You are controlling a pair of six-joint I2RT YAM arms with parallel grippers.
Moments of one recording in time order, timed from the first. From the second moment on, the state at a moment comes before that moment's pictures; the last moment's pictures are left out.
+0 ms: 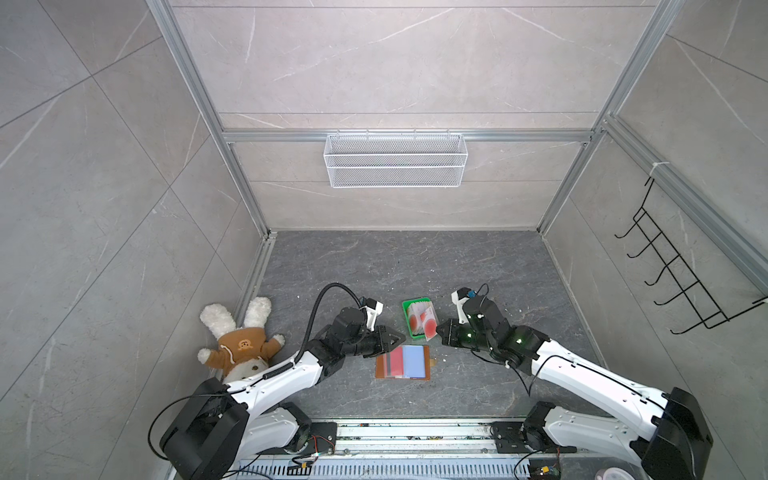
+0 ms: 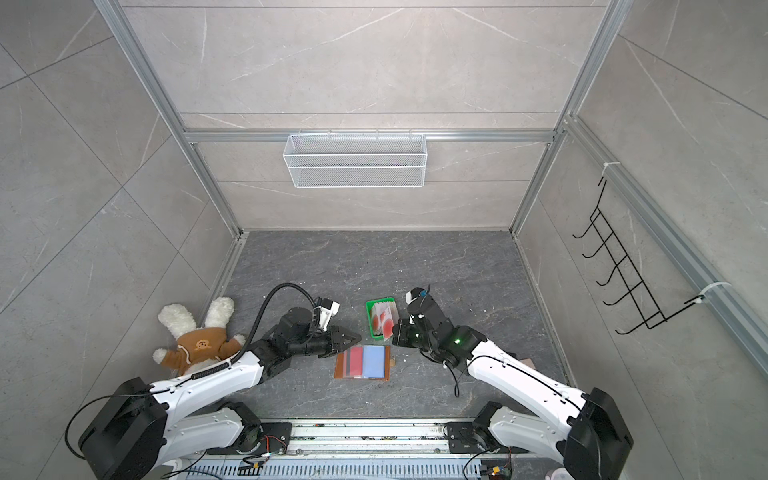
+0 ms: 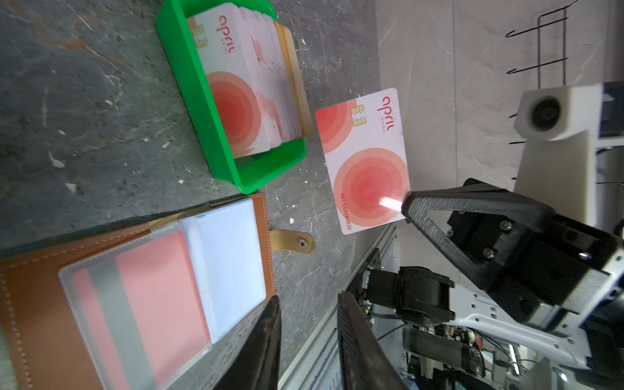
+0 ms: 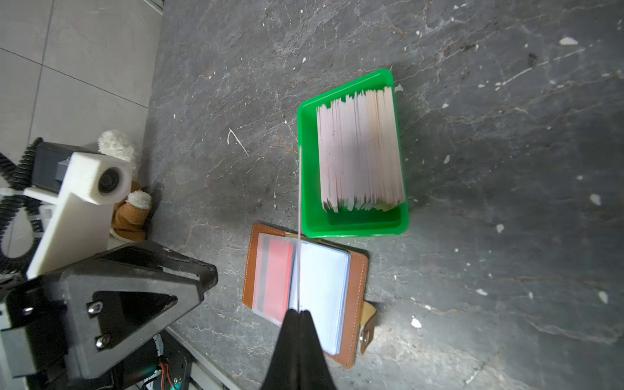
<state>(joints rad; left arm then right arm) -0.70 1.15 0.45 0.18 0.51 -0.96 0.76 1.08 0.73 -0.37 -0.07 0.80</state>
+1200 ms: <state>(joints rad) -0.88 1.39 0.24 0.93 0.43 -1.22 0.89 0.70 0.43 -0.16 -0.08 1.05</state>
